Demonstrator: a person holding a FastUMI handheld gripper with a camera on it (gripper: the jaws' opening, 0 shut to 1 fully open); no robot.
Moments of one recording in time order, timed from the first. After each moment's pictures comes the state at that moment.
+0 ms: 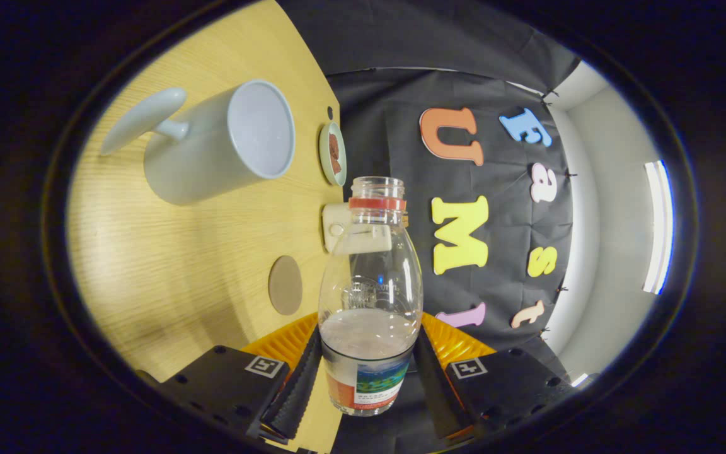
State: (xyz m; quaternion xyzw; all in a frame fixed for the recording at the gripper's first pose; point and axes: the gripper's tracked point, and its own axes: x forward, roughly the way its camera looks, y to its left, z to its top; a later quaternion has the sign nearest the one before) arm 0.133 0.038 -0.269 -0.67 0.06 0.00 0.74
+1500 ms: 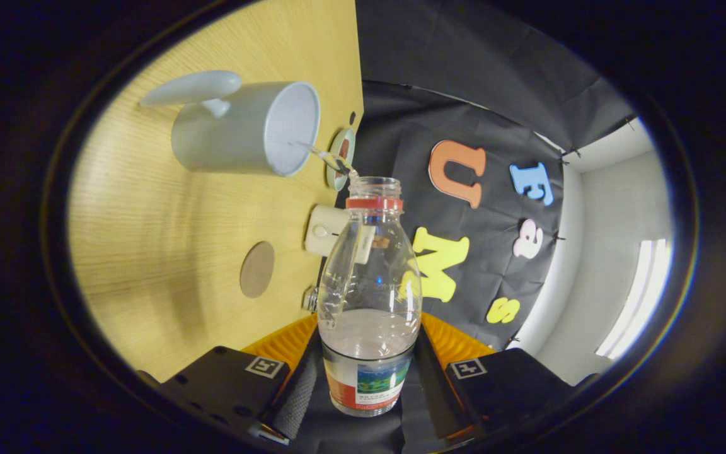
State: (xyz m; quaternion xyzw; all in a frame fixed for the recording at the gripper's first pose) arm 0.110 0.055 -0.225 -0.76 0.01 -0.01 0.65
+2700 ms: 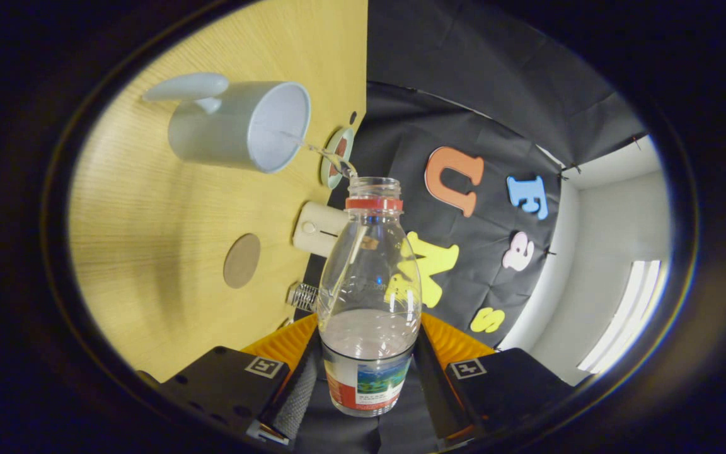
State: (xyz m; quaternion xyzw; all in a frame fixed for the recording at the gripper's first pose) arm 0.106 0.058 -0.194 -0.79 0.00 -0.01 0.61
